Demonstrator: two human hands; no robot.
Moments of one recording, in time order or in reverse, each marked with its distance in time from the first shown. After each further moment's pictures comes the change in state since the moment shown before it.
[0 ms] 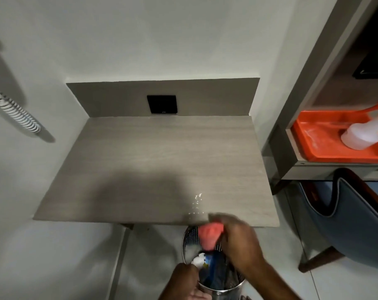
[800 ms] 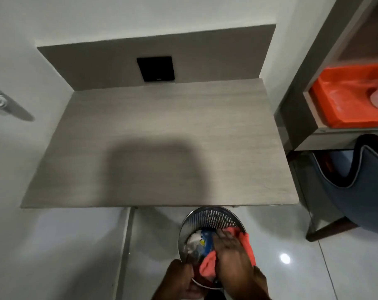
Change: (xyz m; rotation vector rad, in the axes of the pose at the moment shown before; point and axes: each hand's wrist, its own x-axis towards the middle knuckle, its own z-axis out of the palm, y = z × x) left_hand 0.093 -0.062 -0.031 -0.023 -0.063 -0.041; right_hand -0.041 0.039 0.124 -0.231 -0.188 0.000
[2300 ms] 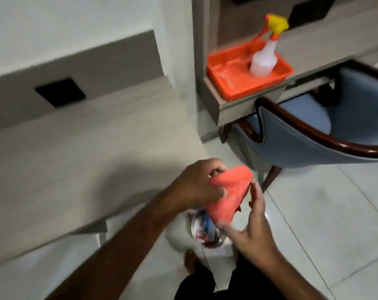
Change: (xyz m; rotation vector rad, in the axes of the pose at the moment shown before) left_hand -0.200 0.157 0.173 0.978 -0.478 1.122; right_hand -0.129 0.091 -0.111 0.933 0.587 0.294
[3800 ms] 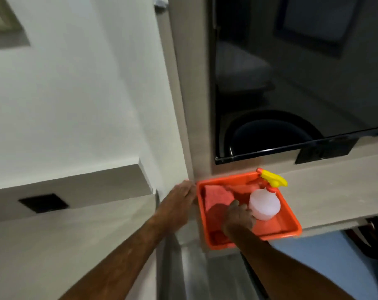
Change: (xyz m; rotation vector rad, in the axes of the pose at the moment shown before) left_hand 0.361 0.012 -0.159 1.126 0.496 0.066; right_hand 0.517 -0.062 -0.080 -1.016 -0.057 0.176
